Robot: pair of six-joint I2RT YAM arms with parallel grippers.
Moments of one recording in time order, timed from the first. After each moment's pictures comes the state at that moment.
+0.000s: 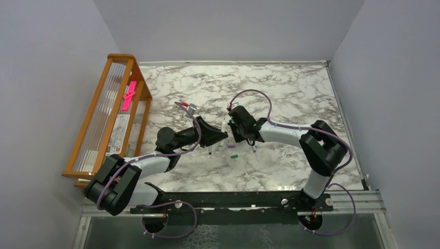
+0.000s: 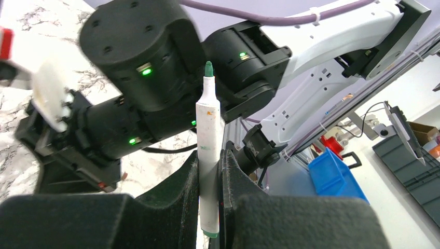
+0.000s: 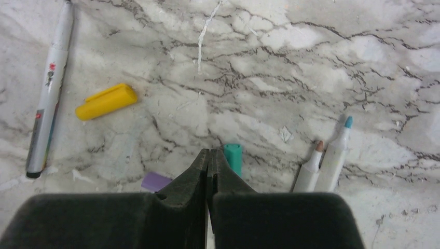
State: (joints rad) left arm -0.52 1.29 0.33 1.27 0.75 -0.93; right arm 0.79 1.79 1.05 -0.21 0.17 0.29
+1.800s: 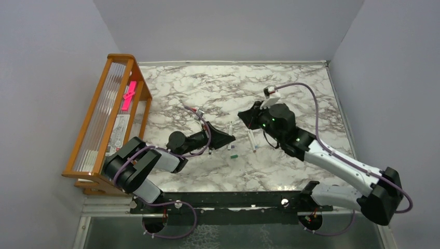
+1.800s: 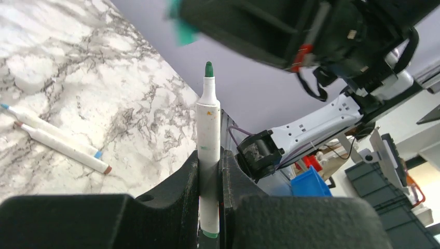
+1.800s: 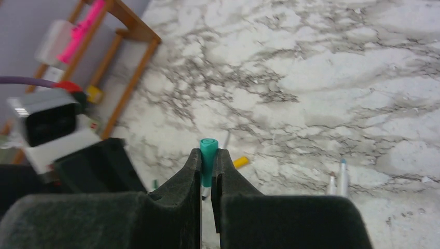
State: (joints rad) left arm -0.63 1.51 0.31 1.48 0.61 -1.02; right arm 0.79 1.18 0.87 -0.01 0.19 0.50
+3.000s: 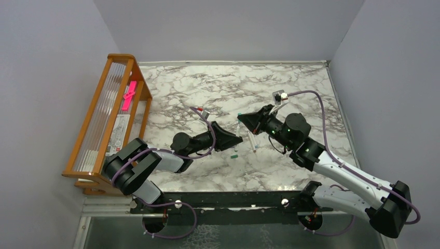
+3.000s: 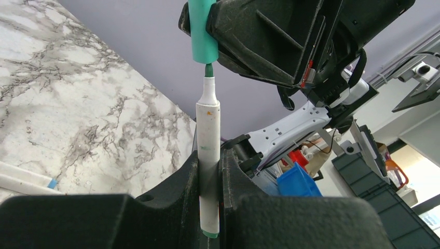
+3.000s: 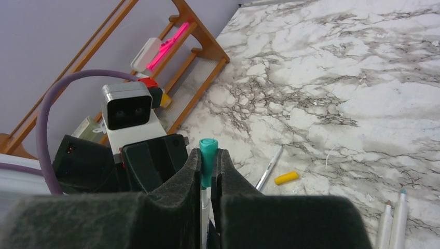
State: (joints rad) left arm -0.74 1.53 0.37 1.50 0.54 -1.04; right arm 0.78 0.95 0.70 0.23 0.02 0.56
